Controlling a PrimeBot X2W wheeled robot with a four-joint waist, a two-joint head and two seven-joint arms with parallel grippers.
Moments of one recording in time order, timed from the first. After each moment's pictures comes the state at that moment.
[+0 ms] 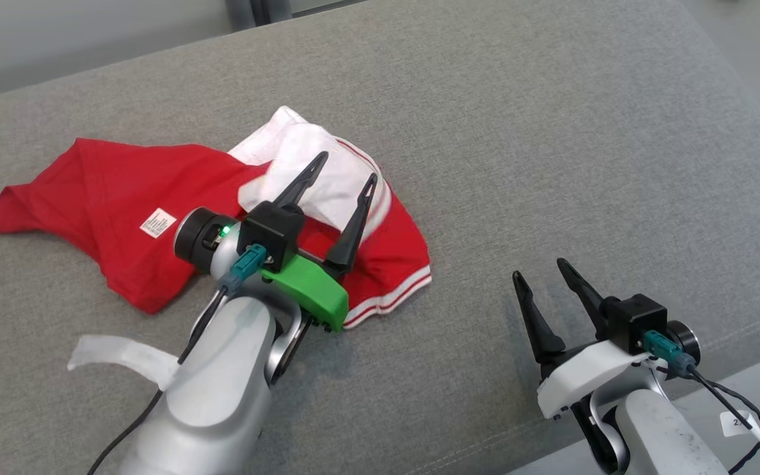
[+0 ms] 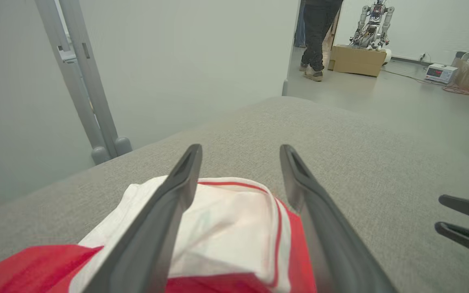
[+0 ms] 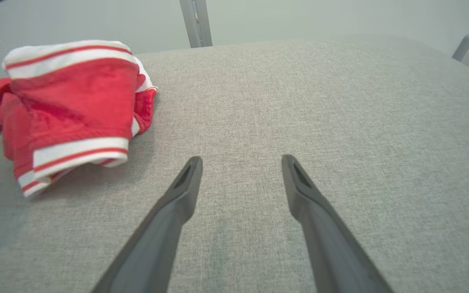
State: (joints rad) left arm -0.60 0.05 -0.51 0.53 -0.25 -0.13 -0.26; right arm -0.24 -0.09 0.22 0.39 0.19 0.13 -0.26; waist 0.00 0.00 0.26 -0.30
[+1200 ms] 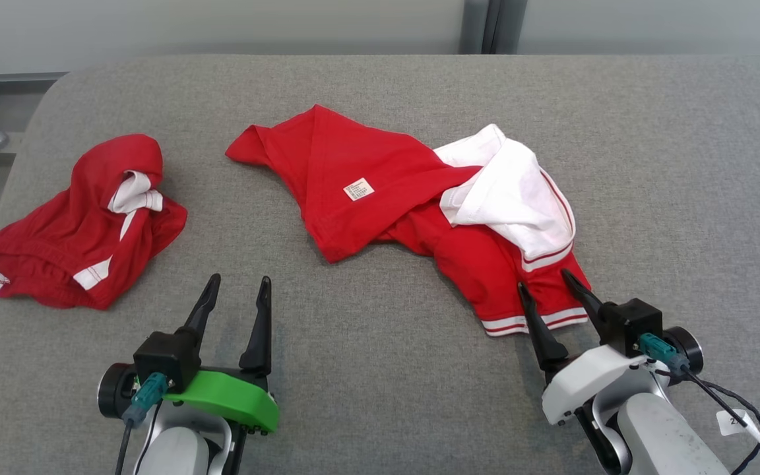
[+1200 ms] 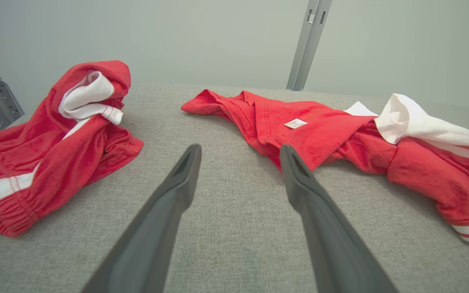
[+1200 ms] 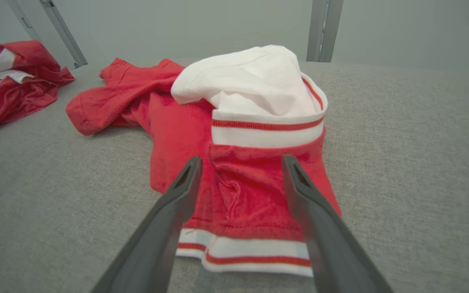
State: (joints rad) left arm -0.18 0.05 -0.17 0.35 -0.23 -0.11 -0.26; right arm -0.25 -0.11 0.24 0.45 0.20 0.13 -0.26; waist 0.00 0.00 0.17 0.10
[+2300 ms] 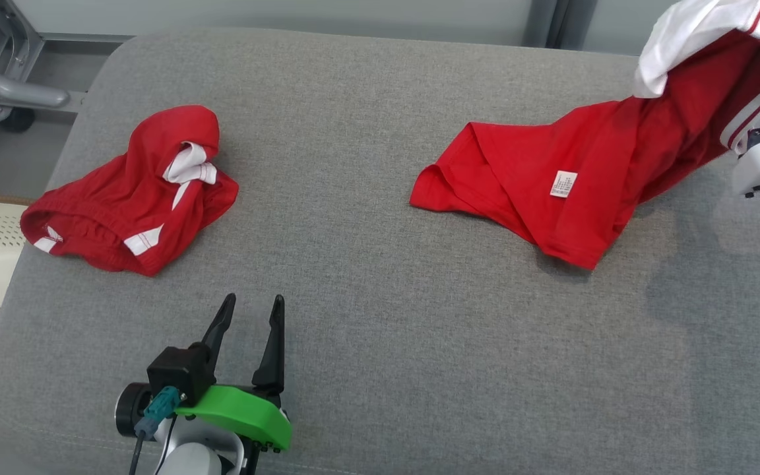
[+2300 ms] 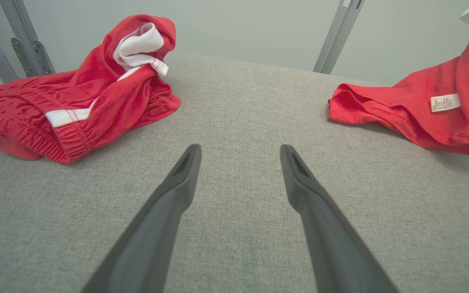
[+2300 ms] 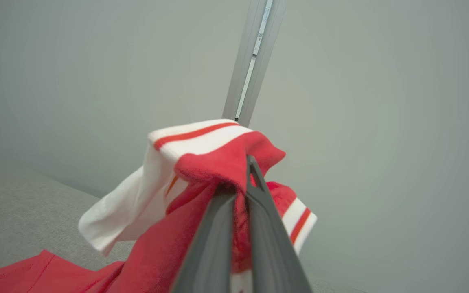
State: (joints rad) left arm -0.16 0.05 -0.23 0.36 -0.29 -0.10 -0.26; right arm -0.69 -0.38 -0.03 0.50 0.04 0.13 -0.26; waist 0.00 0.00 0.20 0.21
